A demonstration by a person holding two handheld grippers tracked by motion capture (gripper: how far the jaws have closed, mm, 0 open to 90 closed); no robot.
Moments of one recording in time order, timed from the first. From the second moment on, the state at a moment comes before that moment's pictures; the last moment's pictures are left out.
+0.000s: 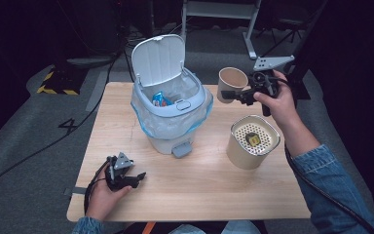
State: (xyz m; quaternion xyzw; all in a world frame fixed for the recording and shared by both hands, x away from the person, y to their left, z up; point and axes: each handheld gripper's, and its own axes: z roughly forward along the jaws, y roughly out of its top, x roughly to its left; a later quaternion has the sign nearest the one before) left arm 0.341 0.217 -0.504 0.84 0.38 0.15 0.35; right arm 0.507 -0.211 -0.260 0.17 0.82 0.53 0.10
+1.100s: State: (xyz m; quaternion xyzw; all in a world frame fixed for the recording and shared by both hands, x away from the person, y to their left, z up) left arm 0.345 0.213 -0.504 0.84 0.39 0.15 0.35; right arm 0.538 -0.095 -0.255 0.17 0.83 0.52 0.08
